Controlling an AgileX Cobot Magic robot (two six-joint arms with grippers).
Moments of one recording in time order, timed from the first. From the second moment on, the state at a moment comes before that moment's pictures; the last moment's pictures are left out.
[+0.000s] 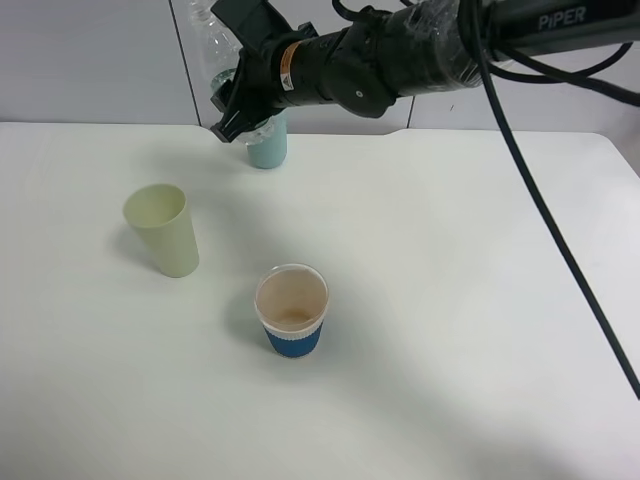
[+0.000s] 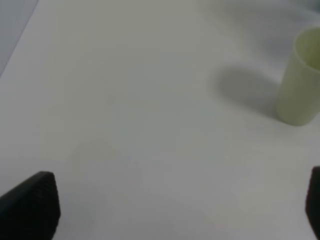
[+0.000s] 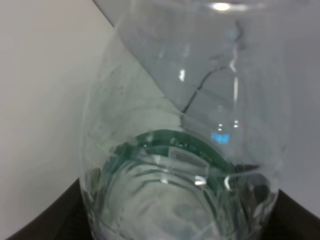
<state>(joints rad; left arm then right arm) 0.03 0.00 -0.50 0.07 1.05 -0.06 0.70 2.07 -1.51 -0.50 -0.11 0.04</state>
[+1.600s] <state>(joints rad) 0.03 0.00 -0.50 0.07 1.05 -0.06 0.74 2.17 -1.64 -1.11 -0.21 0.03</state>
